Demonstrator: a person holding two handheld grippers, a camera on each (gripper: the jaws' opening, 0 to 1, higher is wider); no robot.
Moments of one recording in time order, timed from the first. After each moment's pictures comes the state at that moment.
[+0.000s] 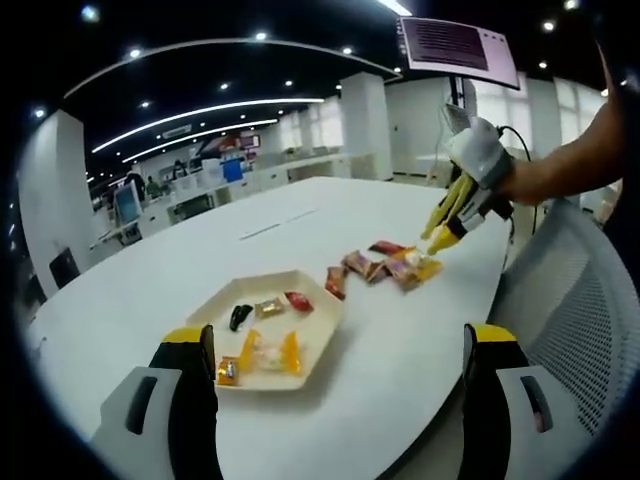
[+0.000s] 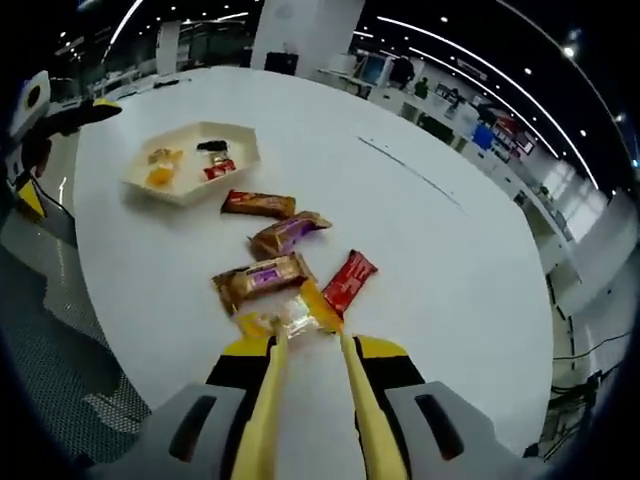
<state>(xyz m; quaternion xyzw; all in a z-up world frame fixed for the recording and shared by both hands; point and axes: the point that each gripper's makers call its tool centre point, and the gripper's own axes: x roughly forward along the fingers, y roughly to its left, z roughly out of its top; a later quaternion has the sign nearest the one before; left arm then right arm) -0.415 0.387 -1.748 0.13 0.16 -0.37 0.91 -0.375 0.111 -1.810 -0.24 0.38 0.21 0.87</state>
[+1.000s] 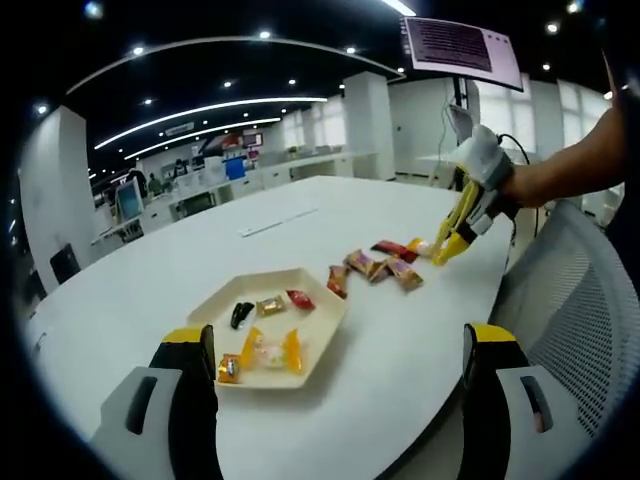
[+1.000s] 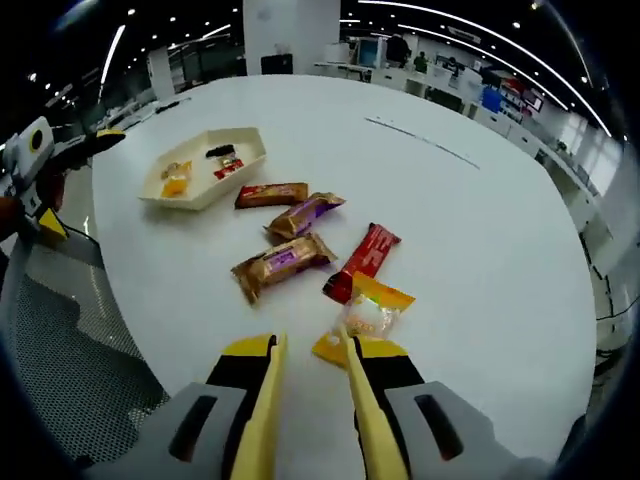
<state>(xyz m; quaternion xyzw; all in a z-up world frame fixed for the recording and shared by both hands) -0.414 0.389 -1.752 0.12 0.17 -0.36 0.91 -0.387 0.114 -1.822 -0.13 0.40 0.23 0.87</state>
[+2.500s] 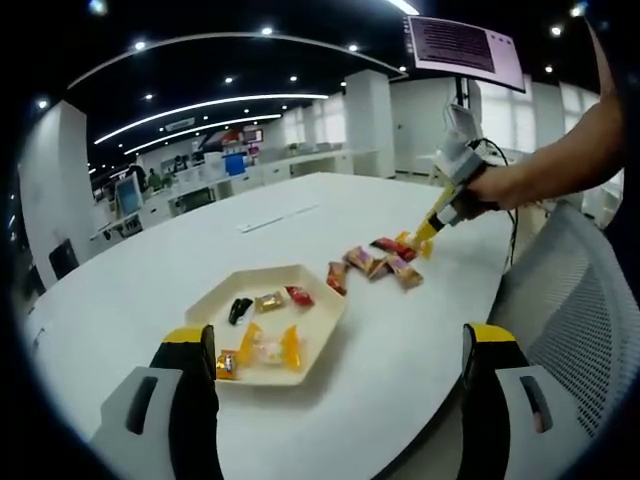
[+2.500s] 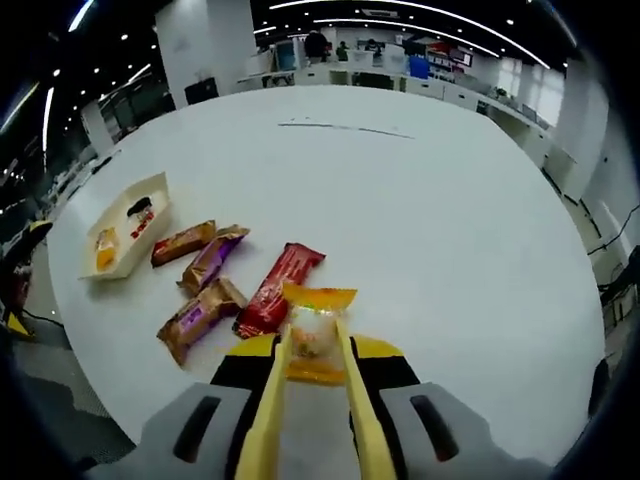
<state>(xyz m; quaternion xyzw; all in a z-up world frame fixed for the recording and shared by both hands) -0.414 0.390 -1.753 0.12 0.17 -0.36 0.91 -0.335 0.087 -1.834 -0.05 0.42 0.14 0.90</state>
